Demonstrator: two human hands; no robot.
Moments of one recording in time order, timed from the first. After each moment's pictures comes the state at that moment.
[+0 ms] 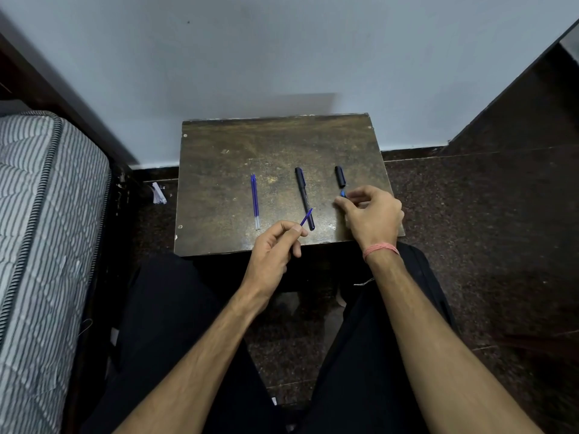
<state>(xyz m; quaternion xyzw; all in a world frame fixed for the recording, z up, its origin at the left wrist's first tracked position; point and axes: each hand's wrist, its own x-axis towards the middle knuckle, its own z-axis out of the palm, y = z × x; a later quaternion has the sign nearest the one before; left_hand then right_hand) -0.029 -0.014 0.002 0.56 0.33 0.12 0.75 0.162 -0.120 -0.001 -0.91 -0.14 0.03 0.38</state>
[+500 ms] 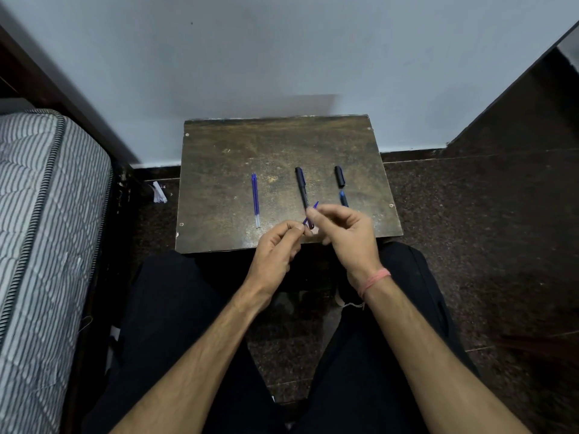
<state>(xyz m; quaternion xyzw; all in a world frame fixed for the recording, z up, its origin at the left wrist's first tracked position) -0.027 -0.019 0.007 0.57 0.33 0.10 0.75 0.098 -0.122 0.011 -0.69 -0.13 0.28 0.65</state>
